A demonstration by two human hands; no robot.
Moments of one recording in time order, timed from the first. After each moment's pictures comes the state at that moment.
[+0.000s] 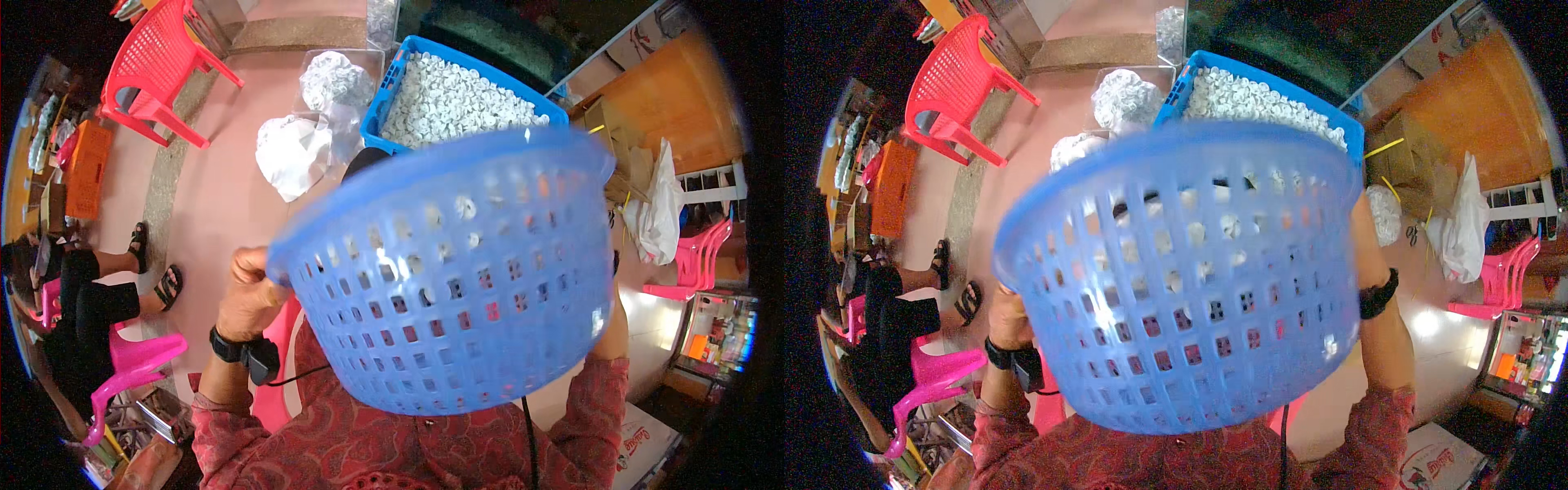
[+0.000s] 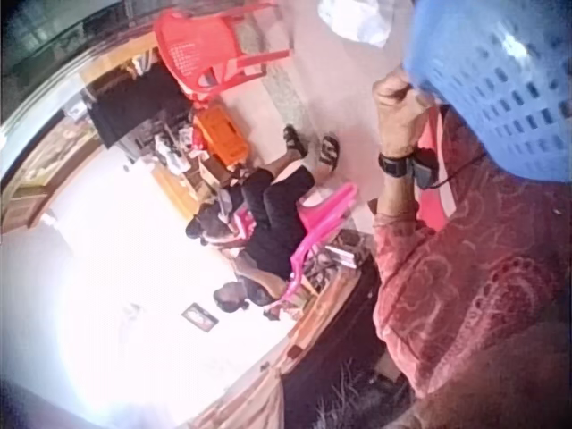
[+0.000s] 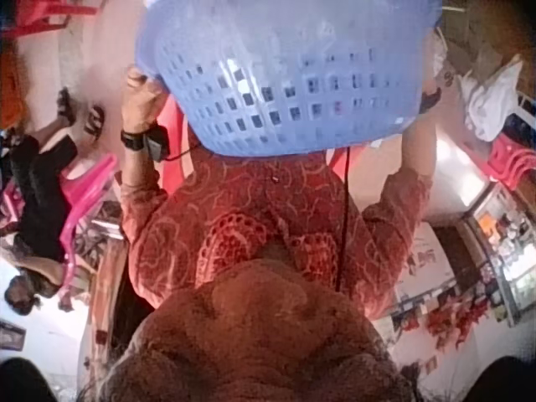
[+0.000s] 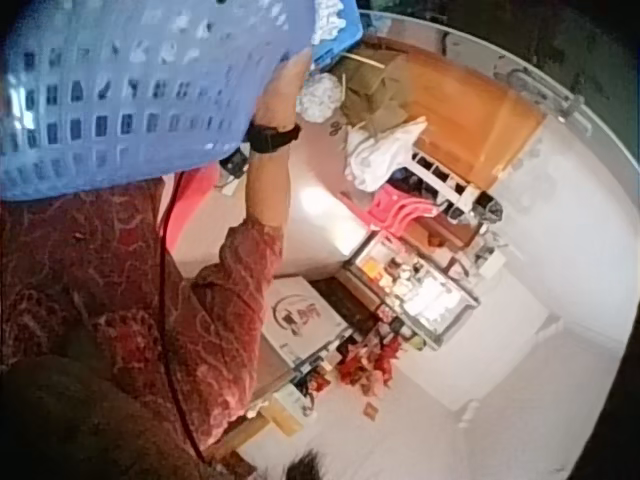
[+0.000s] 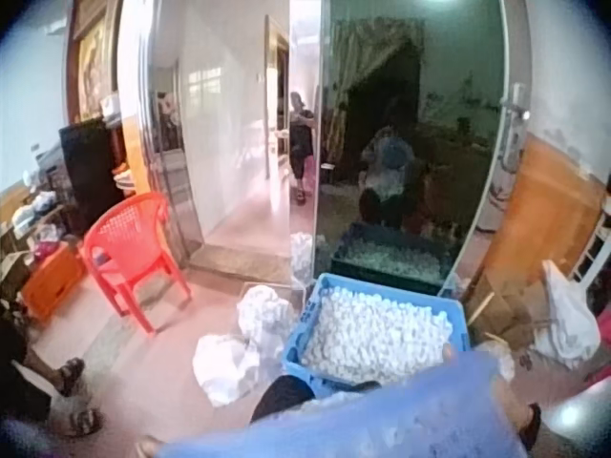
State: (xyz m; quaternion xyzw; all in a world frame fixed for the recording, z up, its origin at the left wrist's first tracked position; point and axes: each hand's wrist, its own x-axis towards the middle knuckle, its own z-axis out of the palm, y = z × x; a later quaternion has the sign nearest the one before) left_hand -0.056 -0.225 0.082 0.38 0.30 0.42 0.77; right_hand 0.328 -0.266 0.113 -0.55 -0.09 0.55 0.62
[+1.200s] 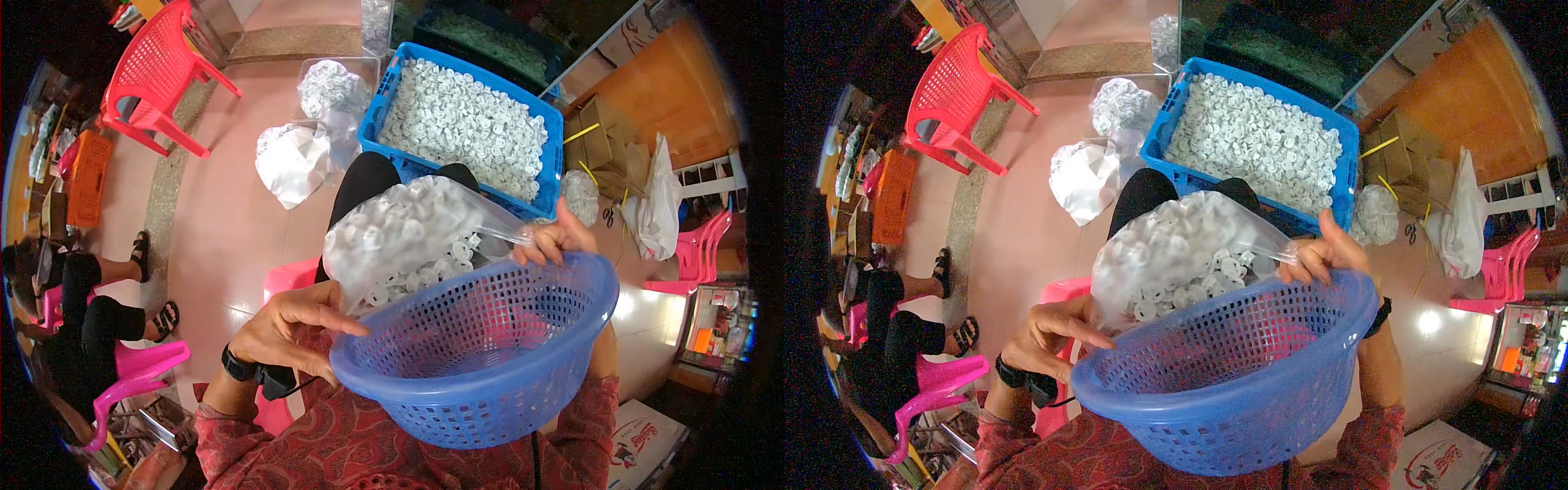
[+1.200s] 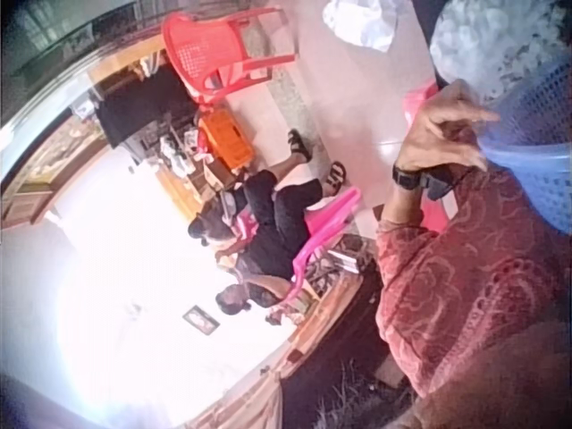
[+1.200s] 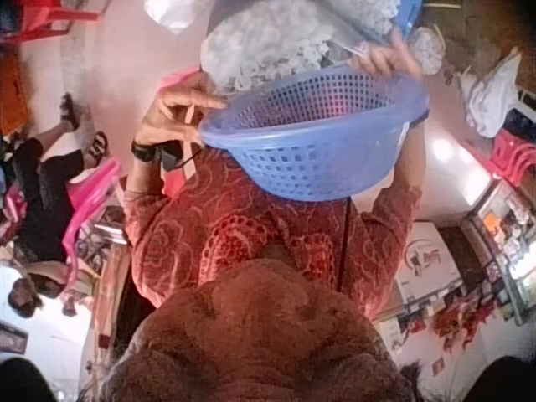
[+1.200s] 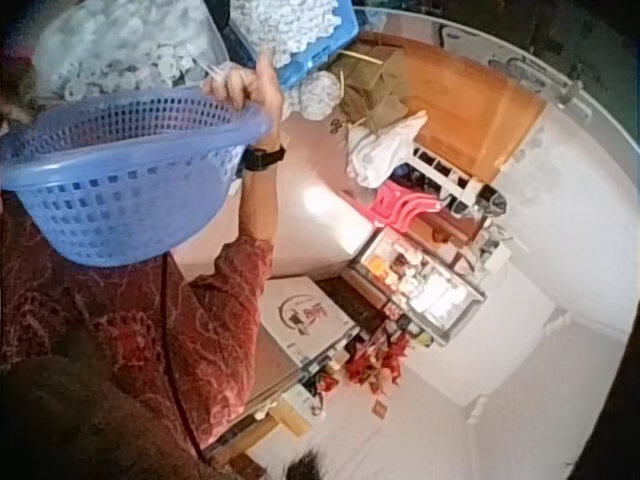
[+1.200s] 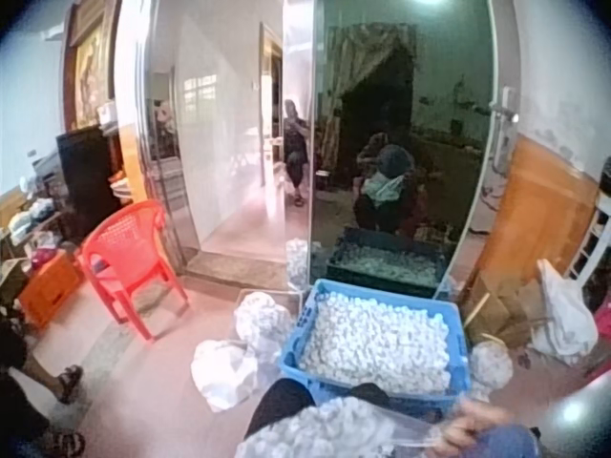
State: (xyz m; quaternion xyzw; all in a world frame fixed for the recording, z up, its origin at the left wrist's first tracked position) left_hand -0.048 -0.237 0.093 0.59 0.14 0.19 0.77; right_hand 0.343 -0.309 0.110 -0.47 -0.27 0.72 0.44
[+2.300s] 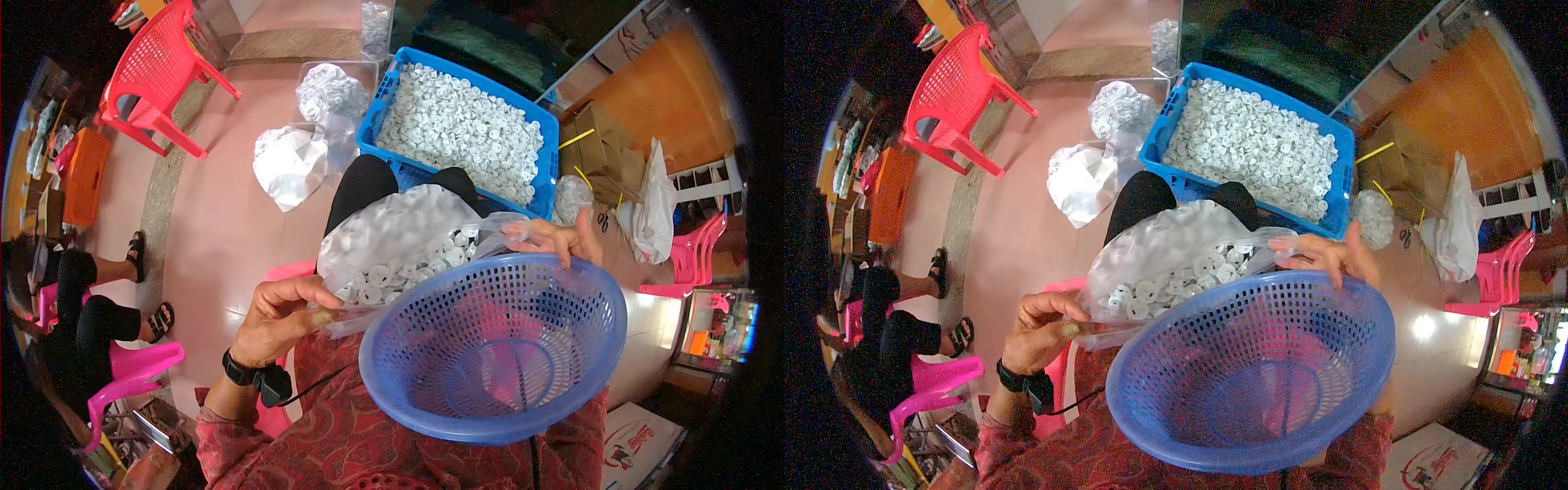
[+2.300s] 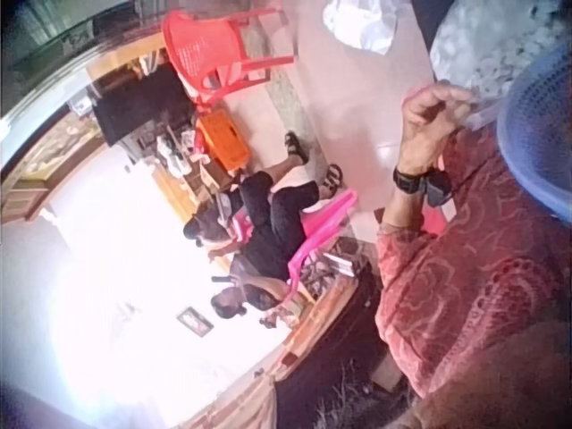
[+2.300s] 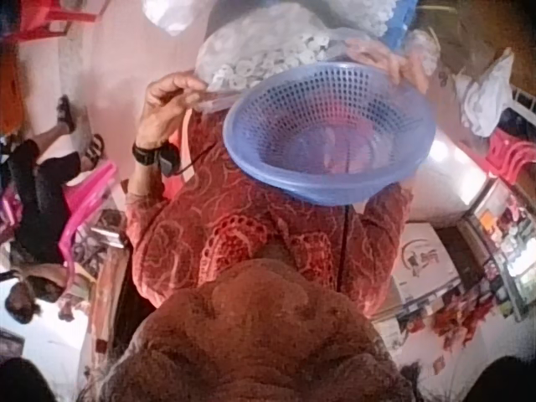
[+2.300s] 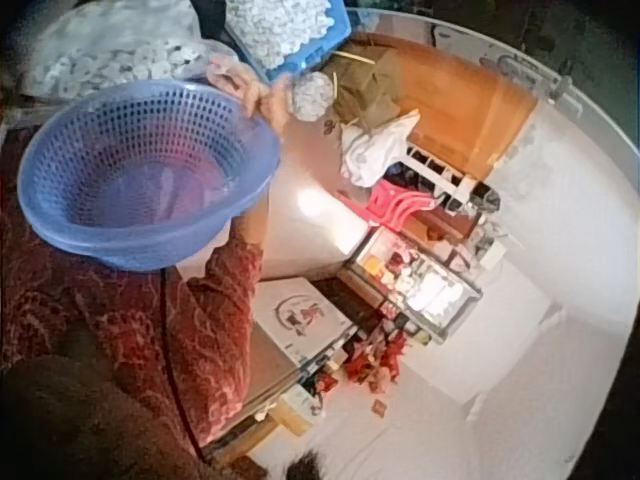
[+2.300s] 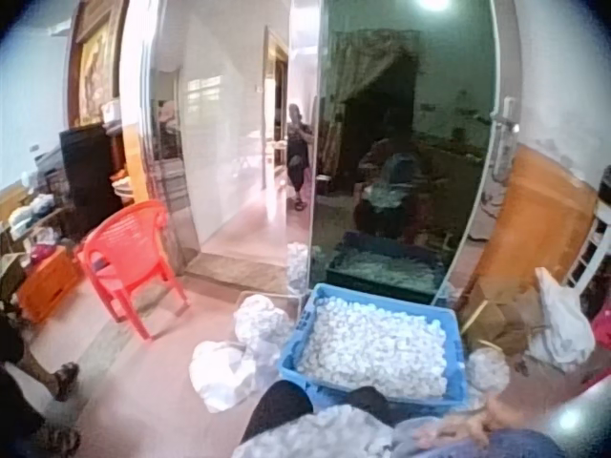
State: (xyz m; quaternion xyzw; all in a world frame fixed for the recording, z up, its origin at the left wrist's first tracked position) left_hand -0.050 -0.253 0.092 0.40 0.27 0.30 0.83; right_hand 0.365 -0.322 0.093 -0.37 -0.34 0.68 0.53
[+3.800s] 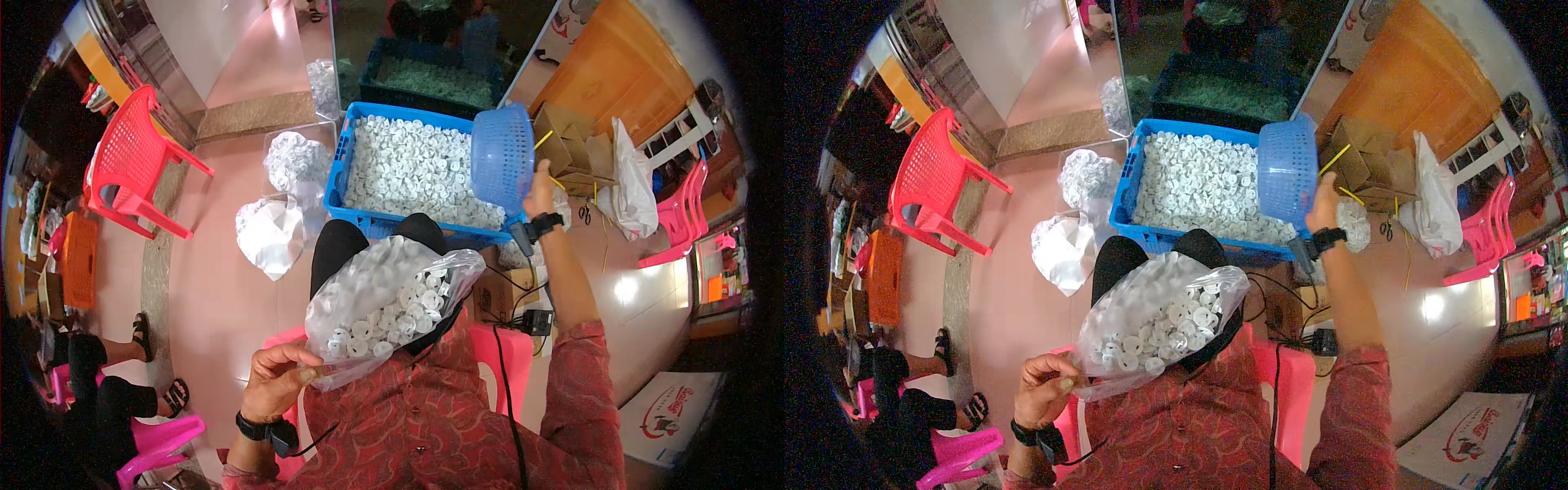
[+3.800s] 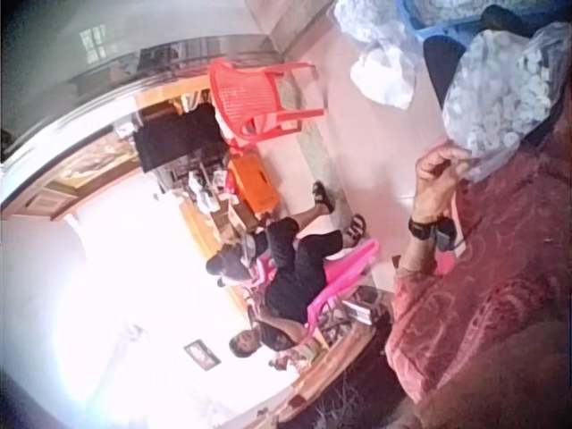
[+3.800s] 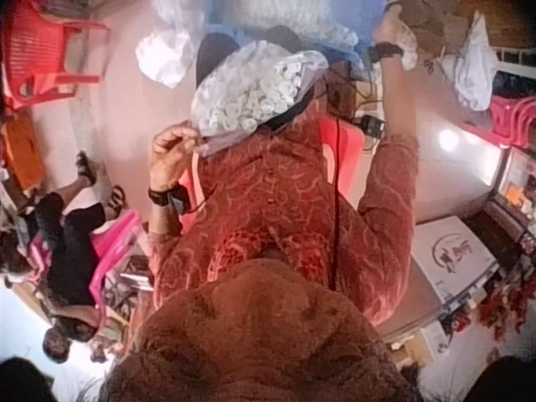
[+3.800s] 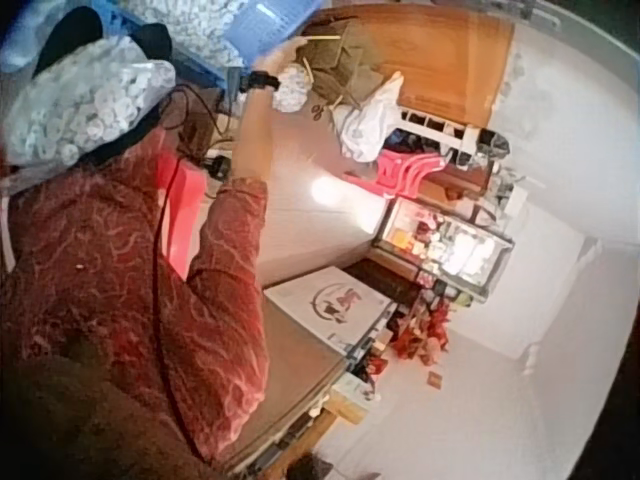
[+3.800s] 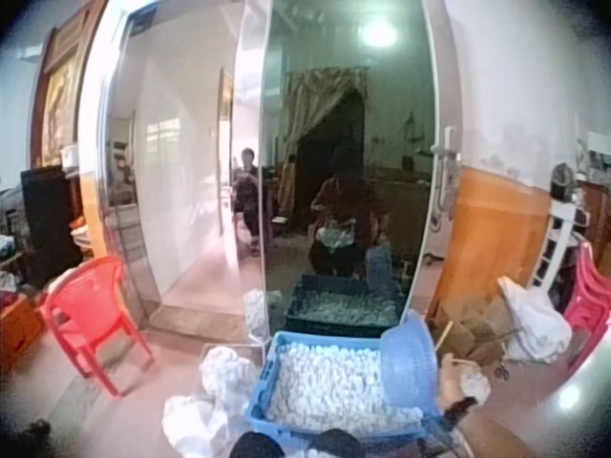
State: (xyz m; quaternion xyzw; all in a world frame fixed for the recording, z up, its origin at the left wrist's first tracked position) left_hand -0.049 -0.253 0.084 0.39 0.31 0.33 0.80; right_hand 0.555 -0.217 -0.043 -0.63 -0.08 0.33 0.70
